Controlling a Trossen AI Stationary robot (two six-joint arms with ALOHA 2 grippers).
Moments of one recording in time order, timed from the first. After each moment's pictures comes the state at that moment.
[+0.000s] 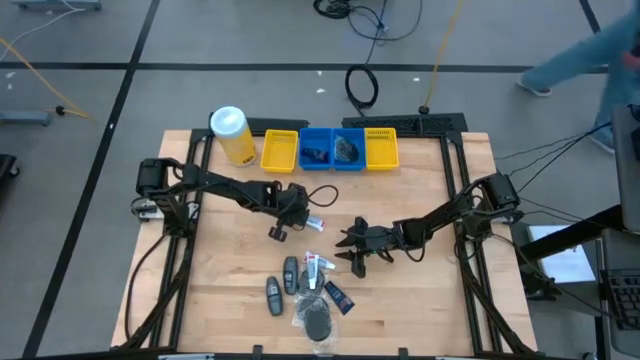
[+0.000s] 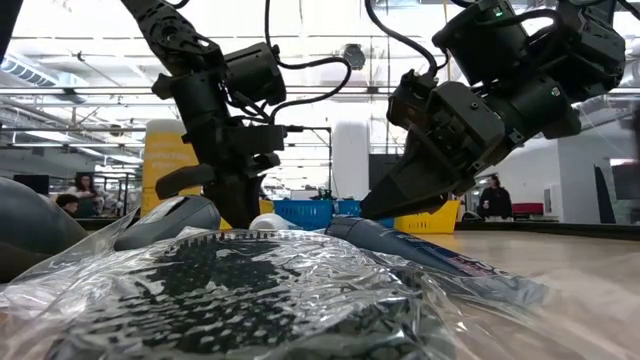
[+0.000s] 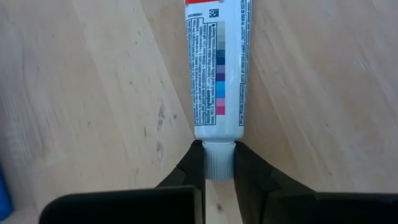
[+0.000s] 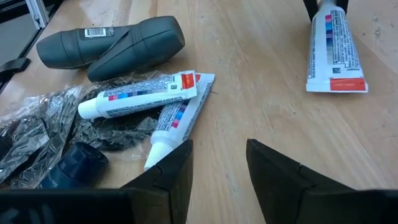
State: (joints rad) left arm 0.10 1.75 0.91 -0.28 -0.05 0.56; right arm 0.22 1.79 0.61 0.66 0.12 0.40
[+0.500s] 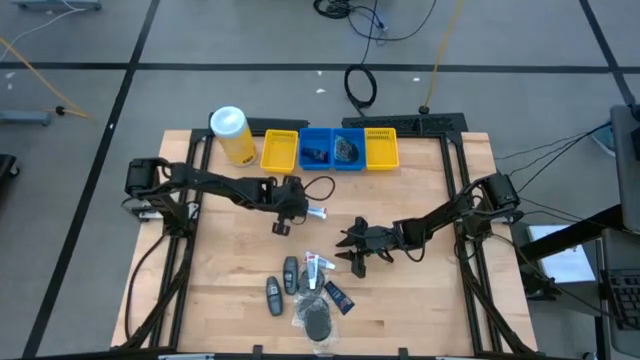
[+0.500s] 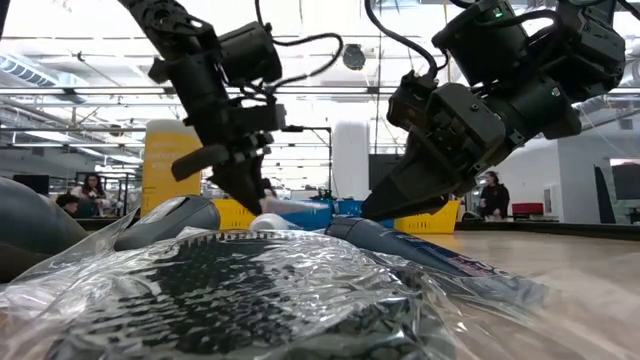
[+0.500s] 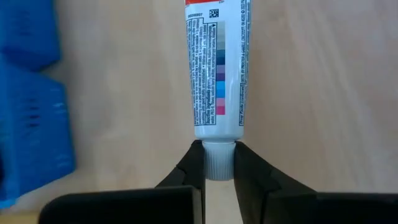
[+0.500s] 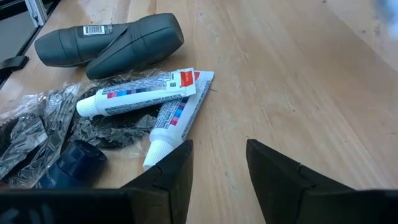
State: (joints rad) left arm 0.10 1.65 0.91 -0.29 -0.16 0.44; right arm 0.22 1.79 0.61 0.66 0.12 0.40
